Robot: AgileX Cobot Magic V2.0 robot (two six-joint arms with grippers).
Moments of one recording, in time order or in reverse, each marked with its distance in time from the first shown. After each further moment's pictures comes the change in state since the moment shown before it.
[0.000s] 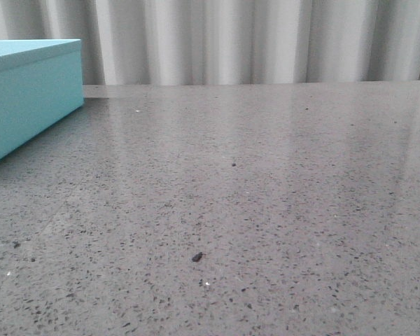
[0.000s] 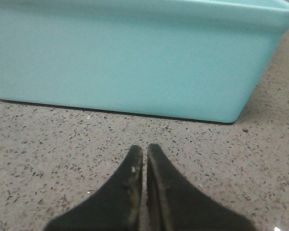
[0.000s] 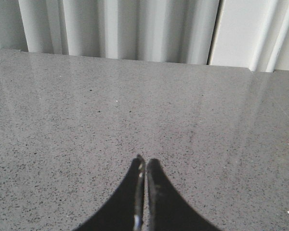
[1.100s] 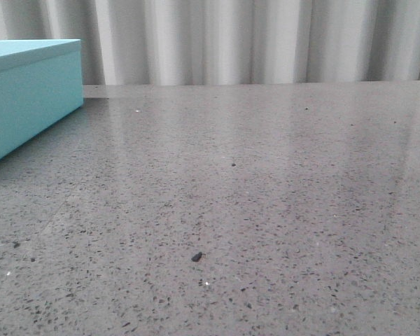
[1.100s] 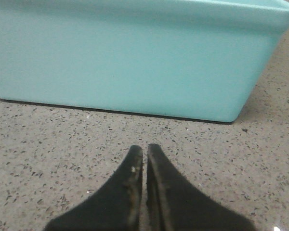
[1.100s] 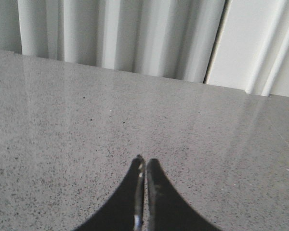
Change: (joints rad) left arm 0.000 0.000 0.000 0.000 0.002 -0.002; right arm 0.000 0.000 0.169 -0.097 -0.232 0.000
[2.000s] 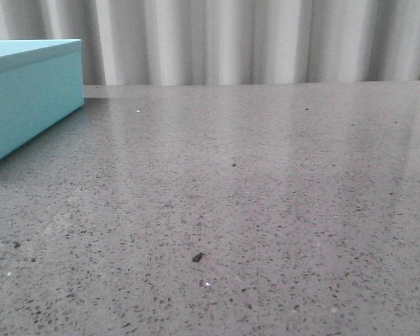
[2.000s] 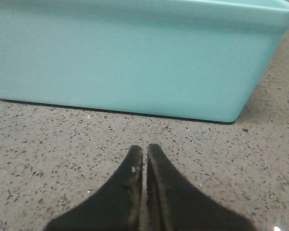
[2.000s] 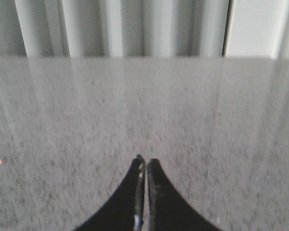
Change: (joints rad) left arm 0.000 0.000 0.000 0.000 0.000 0.000; right arm -0.149 0.000 0.295 0.294 -0.309 -0.105
